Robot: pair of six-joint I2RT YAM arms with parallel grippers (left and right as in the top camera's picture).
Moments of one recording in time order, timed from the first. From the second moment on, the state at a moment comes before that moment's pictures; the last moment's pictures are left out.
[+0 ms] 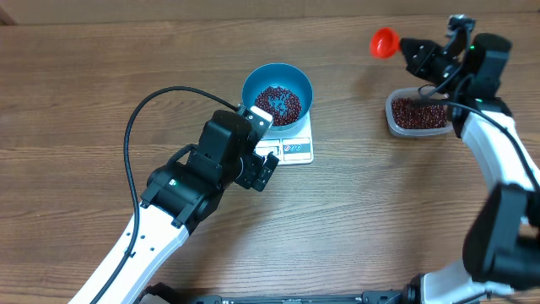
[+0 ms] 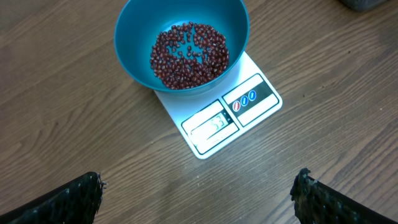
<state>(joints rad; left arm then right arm) -0.56 1.22 1.10 -0.71 -0.10 0.03 -0.19 1.73 1.22 0.10 -0.60 0.44</state>
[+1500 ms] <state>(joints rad) -0.56 1.22 1.10 -0.71 -0.10 0.03 -0.19 1.56 1.22 -0.59 -0.06 0.04</state>
